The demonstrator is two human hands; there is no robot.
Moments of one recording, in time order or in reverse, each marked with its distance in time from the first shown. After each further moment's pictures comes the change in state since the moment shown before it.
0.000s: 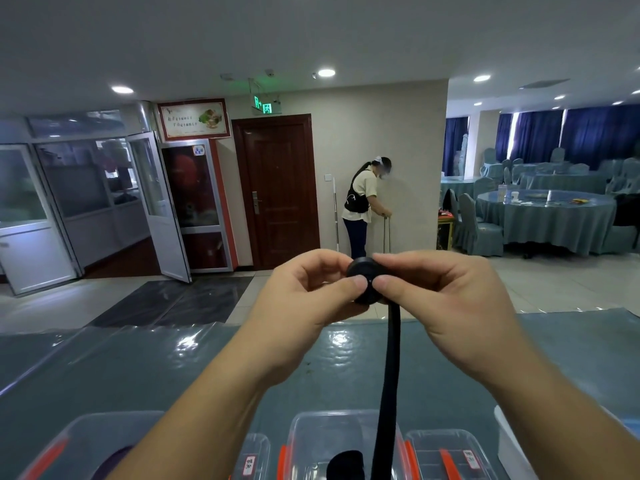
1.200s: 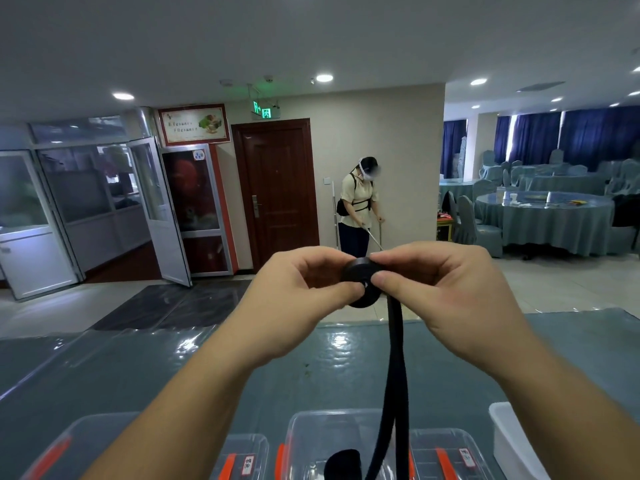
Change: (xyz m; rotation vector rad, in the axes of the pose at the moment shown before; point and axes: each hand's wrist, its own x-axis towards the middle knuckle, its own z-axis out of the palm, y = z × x) left_hand -0.001 0.019 0.000 0.406 -0.060 0.078; right_hand -0.002 -0.015 -0.014 -0.074 -0.017 -0.059
